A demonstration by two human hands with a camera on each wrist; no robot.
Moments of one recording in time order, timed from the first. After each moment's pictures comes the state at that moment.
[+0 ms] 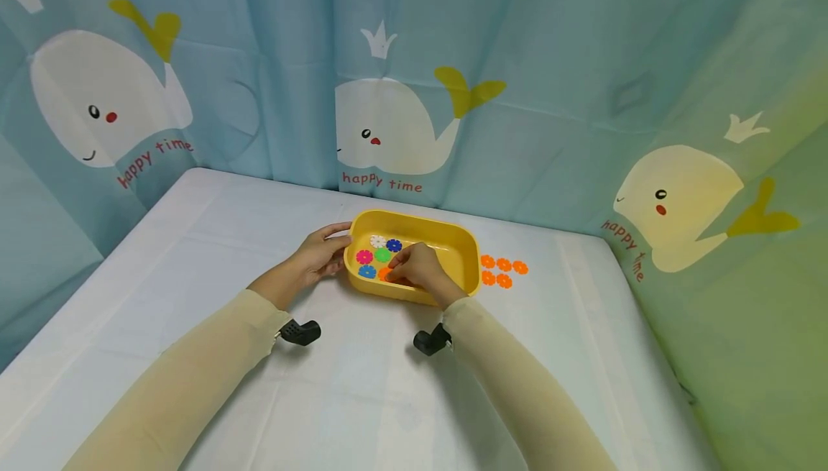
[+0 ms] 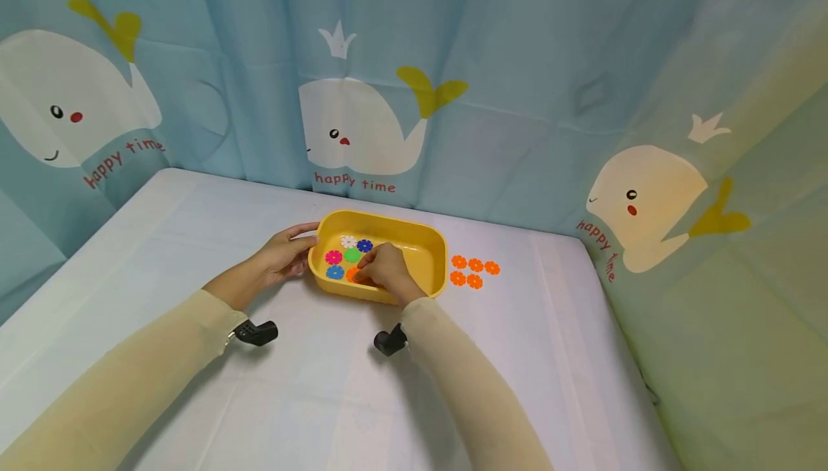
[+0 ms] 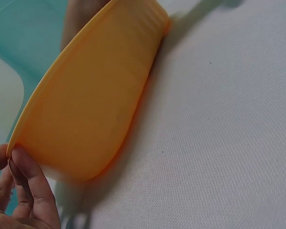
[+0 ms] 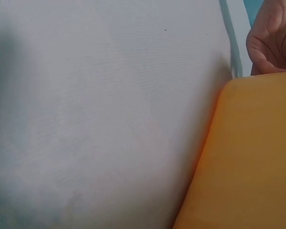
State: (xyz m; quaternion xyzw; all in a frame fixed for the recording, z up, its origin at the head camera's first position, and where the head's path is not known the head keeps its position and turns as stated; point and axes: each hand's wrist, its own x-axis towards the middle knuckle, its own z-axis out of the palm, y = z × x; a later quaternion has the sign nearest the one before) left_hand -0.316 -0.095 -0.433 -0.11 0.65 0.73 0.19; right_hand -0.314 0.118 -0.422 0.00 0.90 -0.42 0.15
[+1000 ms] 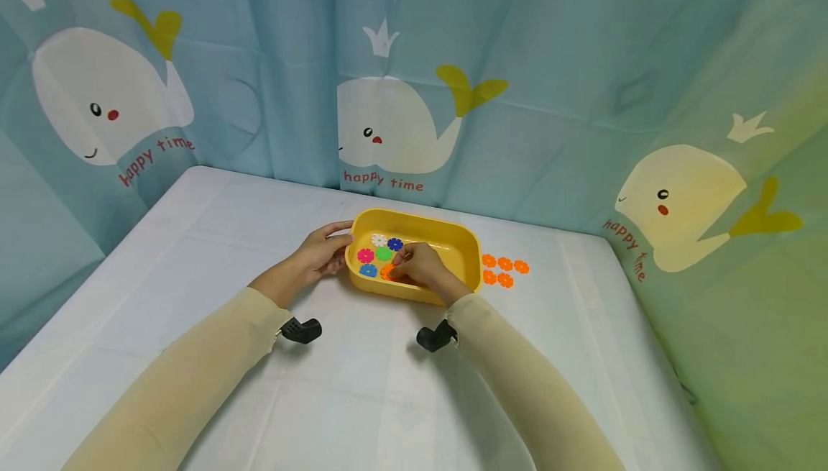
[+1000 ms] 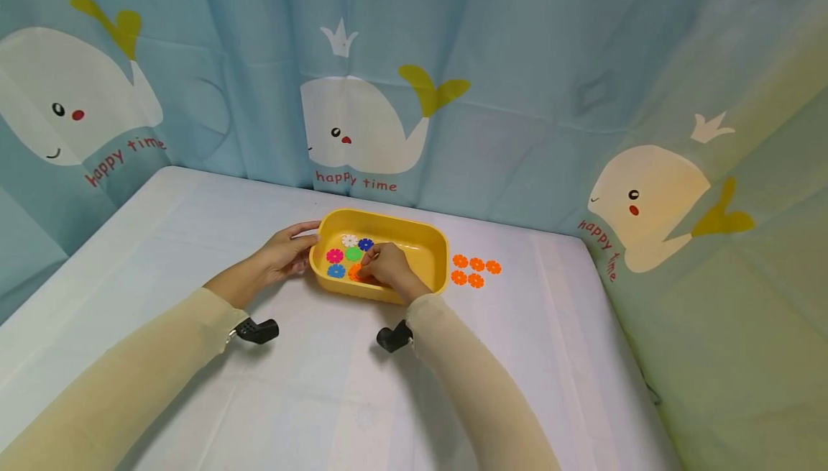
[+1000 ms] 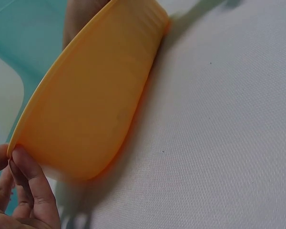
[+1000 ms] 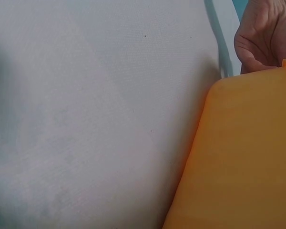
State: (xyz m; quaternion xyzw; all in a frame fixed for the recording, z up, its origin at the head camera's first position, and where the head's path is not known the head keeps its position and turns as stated) left_hand -0.314 -0.096 -0.430 -0.11 0.65 0.73 0.19; right_hand -0.314 0.121 -0.416 0.00 0.88 -0.43 0.19
